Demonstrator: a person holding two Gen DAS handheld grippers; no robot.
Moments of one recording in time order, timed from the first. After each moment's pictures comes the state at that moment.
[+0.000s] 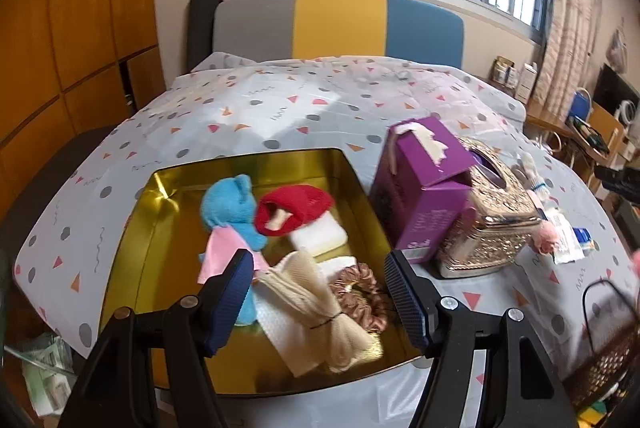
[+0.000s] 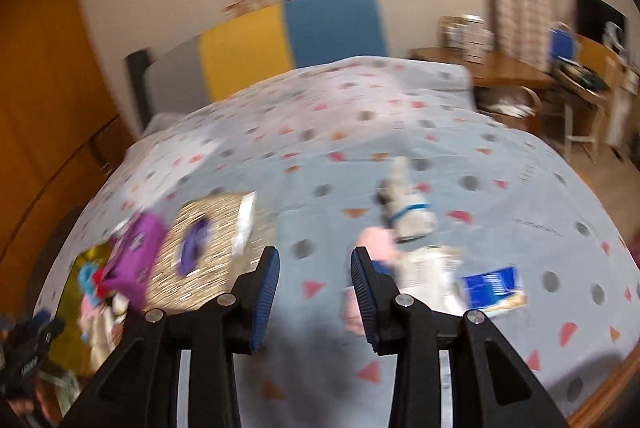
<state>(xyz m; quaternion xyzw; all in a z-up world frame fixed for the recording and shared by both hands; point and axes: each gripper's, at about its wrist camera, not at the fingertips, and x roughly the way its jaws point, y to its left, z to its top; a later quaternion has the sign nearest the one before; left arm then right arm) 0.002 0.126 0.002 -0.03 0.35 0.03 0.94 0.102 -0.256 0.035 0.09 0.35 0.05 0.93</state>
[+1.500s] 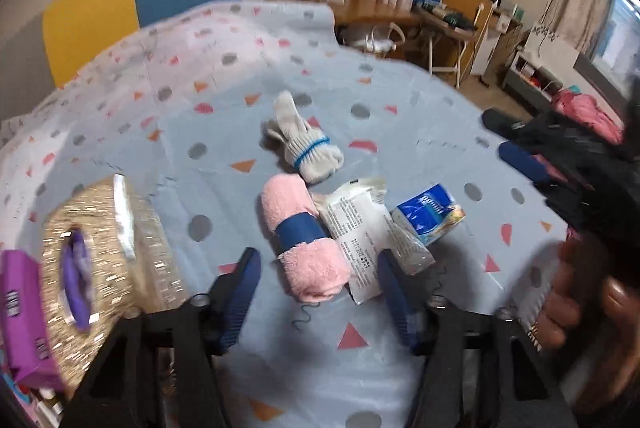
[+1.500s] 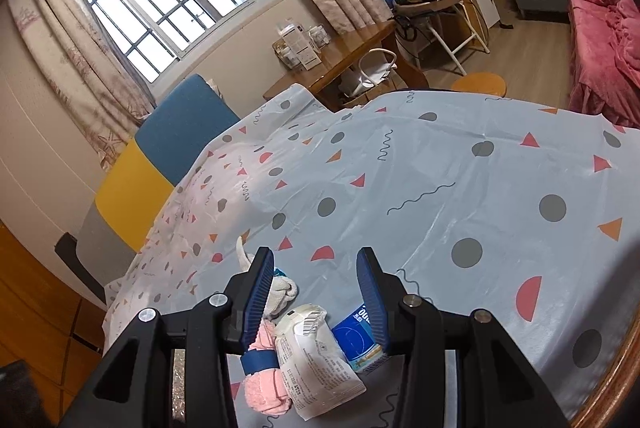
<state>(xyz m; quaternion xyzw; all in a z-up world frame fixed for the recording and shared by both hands) 0.151 -0.203 -0.010 0.08 0.45 -0.24 0.85 0.097 -0.426 -0.012 0.36 0.25 -0.11 0.89</state>
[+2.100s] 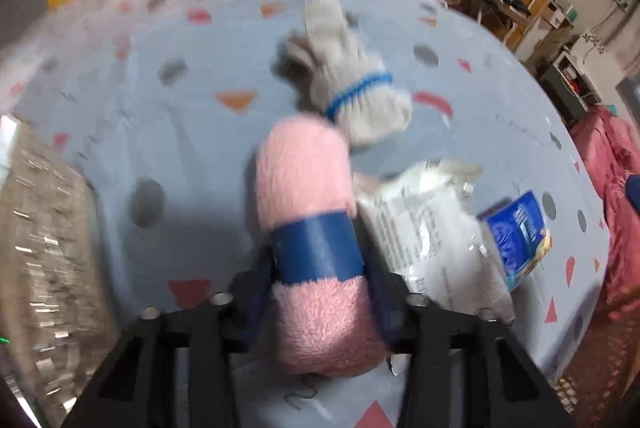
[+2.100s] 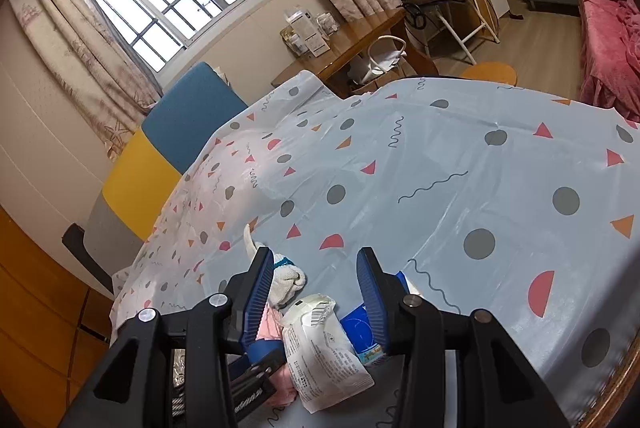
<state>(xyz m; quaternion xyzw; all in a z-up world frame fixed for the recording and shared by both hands) 0.224 -0.226 -0.102 0.05 0.55 -0.19 0.81 0.104 -0.423 -0.015 0.36 0.27 -0.09 0.89</state>
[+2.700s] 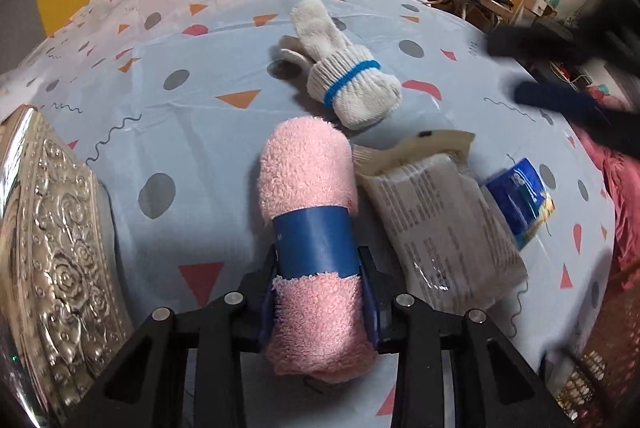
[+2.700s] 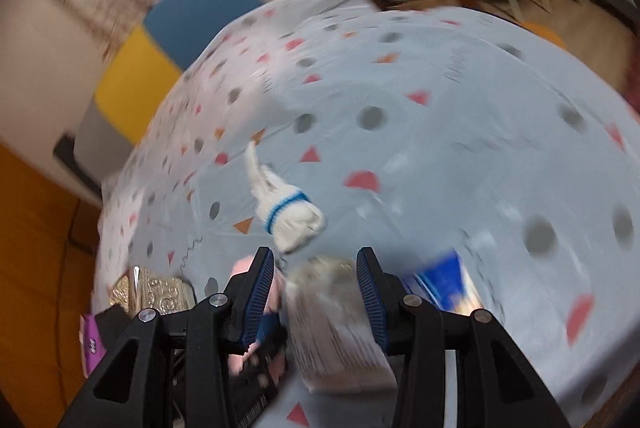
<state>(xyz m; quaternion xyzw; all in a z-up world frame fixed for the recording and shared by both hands) 0.190 -0.206 -0.095 0.08 0.52 -0.21 0.83 0.195 -0.401 -0.034 0.28 0.45 0.01 0.85</state>
